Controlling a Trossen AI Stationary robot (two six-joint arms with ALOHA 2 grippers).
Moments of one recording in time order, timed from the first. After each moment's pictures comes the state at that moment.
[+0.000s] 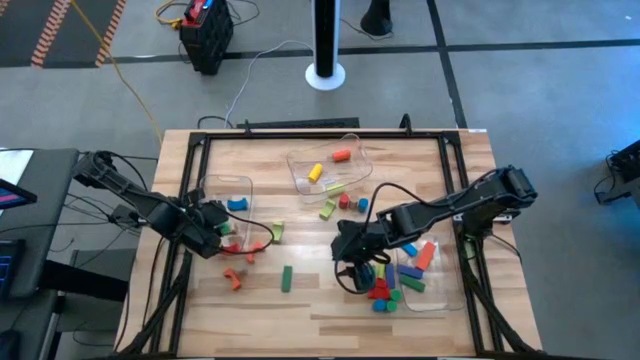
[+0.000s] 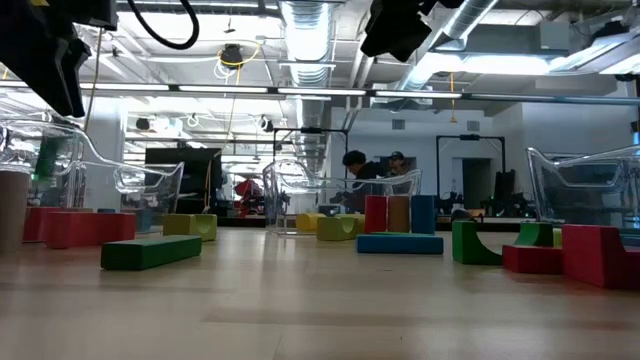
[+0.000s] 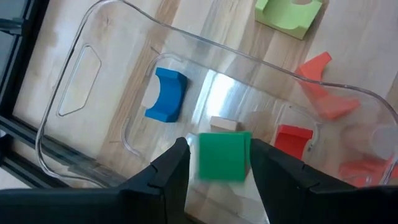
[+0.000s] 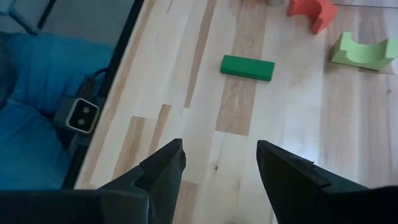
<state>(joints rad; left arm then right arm) -0.53 0.98 0.91 -1.38 -0.49 -0.86 0.29 1.64 1.32 -0.50 -0.10 0.16</state>
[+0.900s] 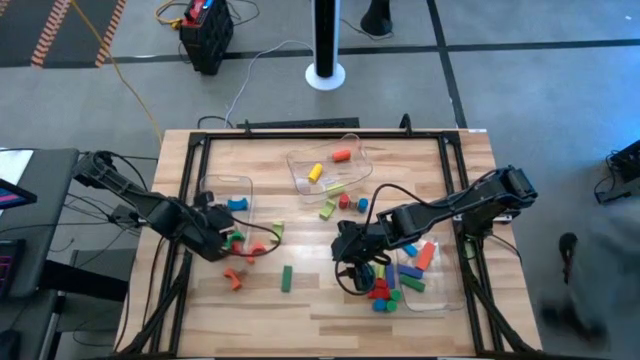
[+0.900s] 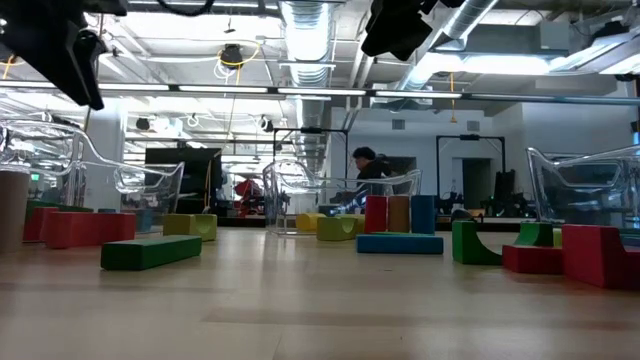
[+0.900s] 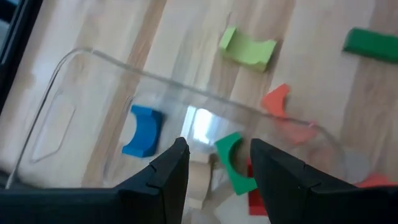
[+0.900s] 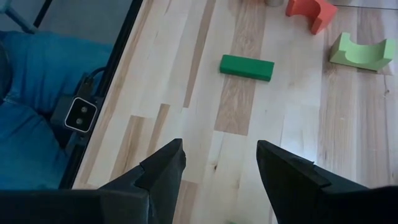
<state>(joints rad) -0.53 0.98 0.91 -1.21 -0.52 -0.73 0.30 1.64 1.32 -0.50 -0.09 0.16</state>
